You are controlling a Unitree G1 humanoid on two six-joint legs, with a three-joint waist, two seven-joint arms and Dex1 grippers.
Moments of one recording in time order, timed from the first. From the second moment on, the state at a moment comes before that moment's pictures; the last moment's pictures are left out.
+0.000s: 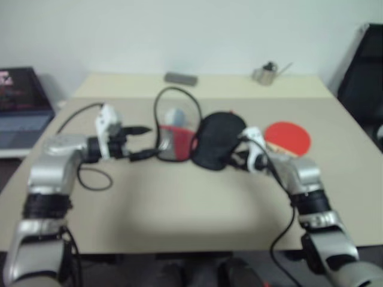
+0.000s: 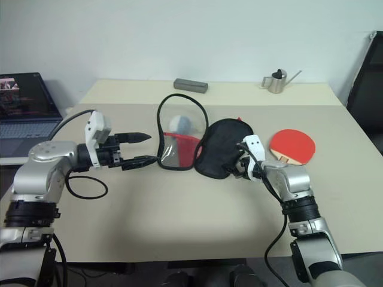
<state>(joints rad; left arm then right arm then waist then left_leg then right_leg) -0.62 0.79 0.08 0.23 -0.40 0.36 -1.25 -0.71 -0.31 0.06 0.20 0.36 0.96 0.43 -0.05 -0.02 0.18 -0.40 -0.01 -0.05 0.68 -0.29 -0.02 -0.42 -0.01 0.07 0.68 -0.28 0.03</state>
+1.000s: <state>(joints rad) -0.59 0.78 0.08 0.12 -0.44 0.41 -1.23 -0.74 -0.40 0.06 0.26 0.28 0.93 0.49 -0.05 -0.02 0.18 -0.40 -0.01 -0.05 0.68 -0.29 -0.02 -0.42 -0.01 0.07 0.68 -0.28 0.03</state>
